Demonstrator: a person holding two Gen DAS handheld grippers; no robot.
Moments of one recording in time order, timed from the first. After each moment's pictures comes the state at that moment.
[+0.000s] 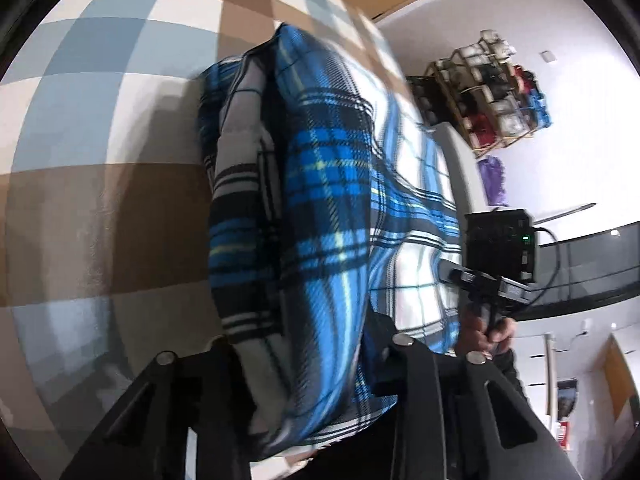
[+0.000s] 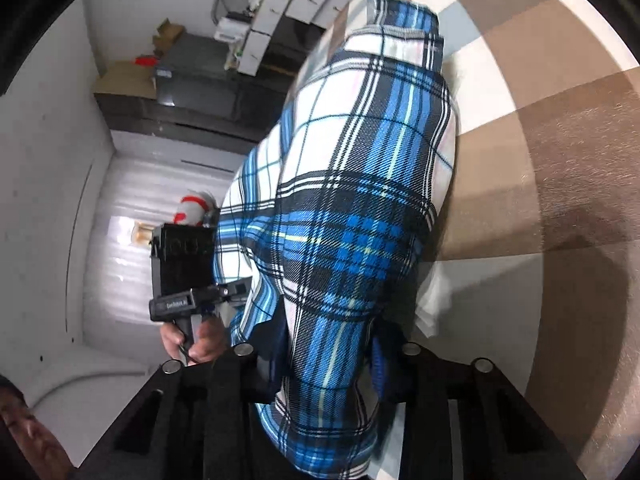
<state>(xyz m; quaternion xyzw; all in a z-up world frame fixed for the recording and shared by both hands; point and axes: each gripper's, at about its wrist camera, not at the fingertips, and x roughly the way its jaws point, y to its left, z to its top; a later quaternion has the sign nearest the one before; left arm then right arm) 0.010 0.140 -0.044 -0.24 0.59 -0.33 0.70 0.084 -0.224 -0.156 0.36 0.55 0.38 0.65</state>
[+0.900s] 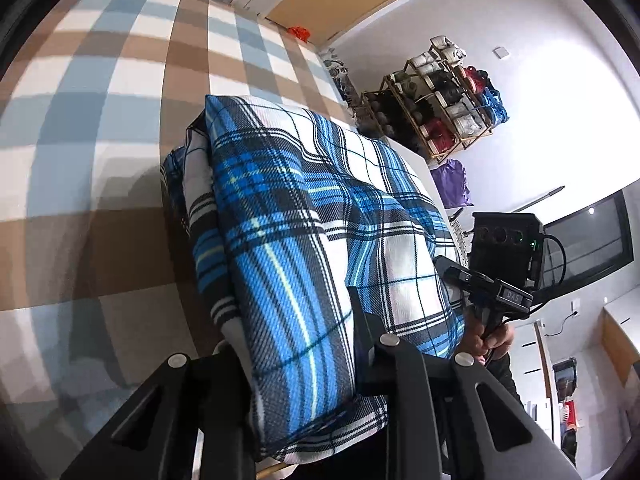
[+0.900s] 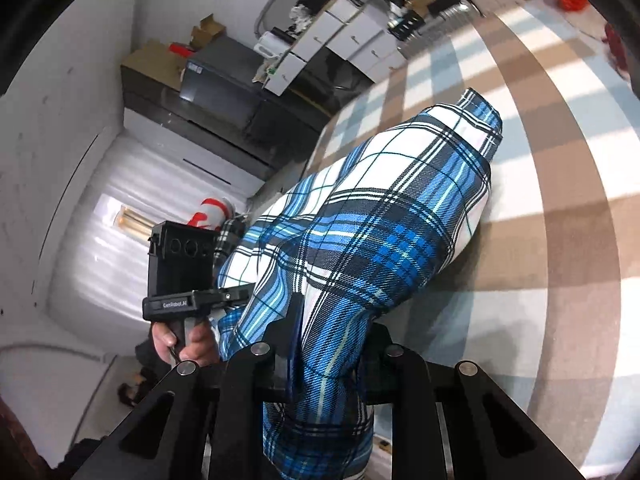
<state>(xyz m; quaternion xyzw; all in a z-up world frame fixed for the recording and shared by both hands) 0.011 0.135 0.002 -0.23 0.52 -0.38 0.73 0.060 -0.207 -0.074 0.28 0.48 0.38 0.74</state>
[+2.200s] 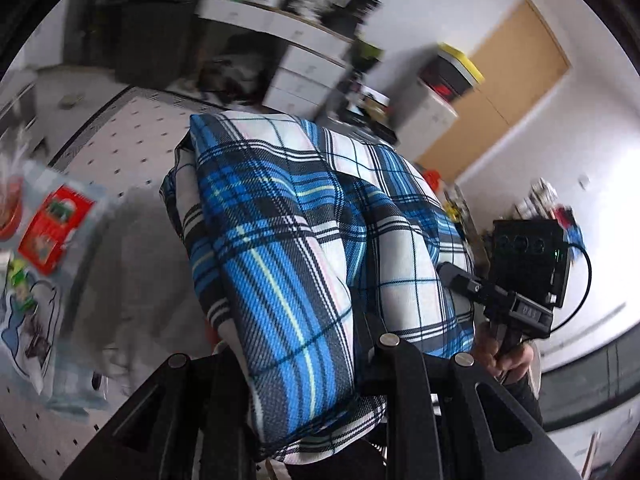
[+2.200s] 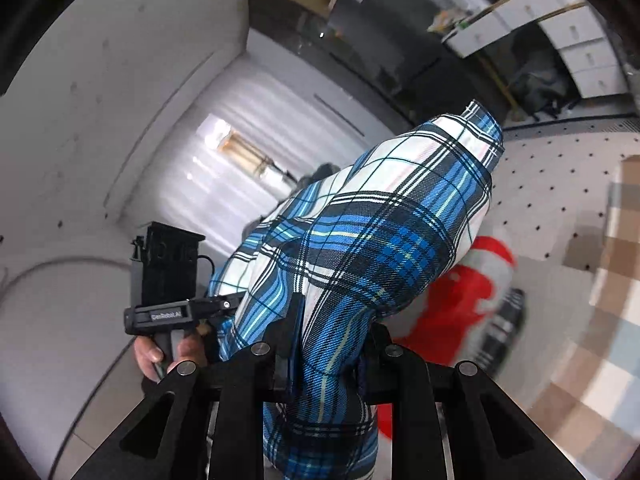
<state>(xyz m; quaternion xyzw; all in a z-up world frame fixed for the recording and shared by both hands) -0.057 0.477 0.154 -0.25 0.43 -0.09 0.87 0.129 0.239 0.084 0.22 0.42 0.61 0.64</state>
